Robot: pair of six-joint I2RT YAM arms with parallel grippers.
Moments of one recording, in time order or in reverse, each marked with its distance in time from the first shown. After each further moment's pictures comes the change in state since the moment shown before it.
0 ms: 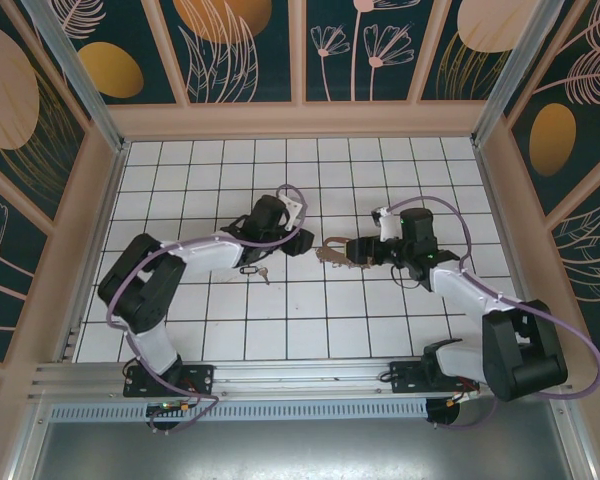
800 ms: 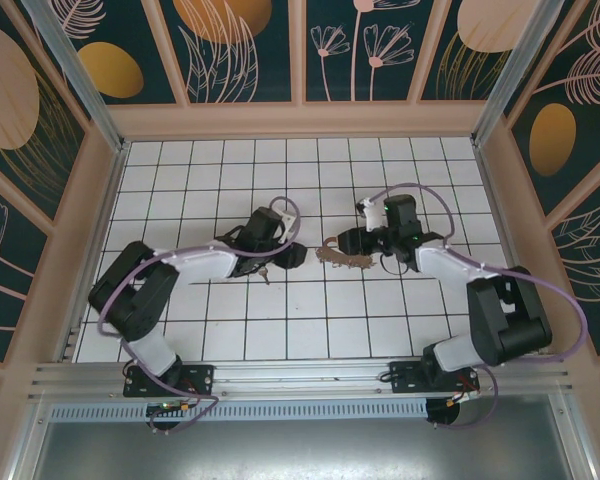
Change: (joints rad) left arm -0.011 -0.126 -0.151 -0.047 -0.050 -0.053; right arm 0.076 0.219 0.182 -0.047 0.043 -0.075
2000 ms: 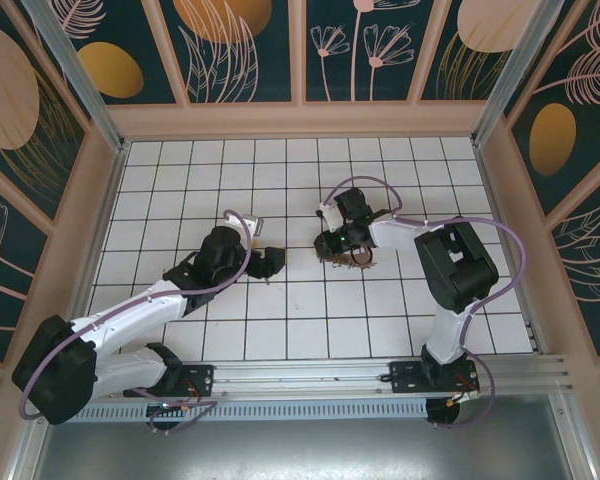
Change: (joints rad) left arm 0.000 -0.500 -0.261 0.018 -0.098 -0.088; right arm 0.174 0.377 0.300 -0.190 0.180 -0.093
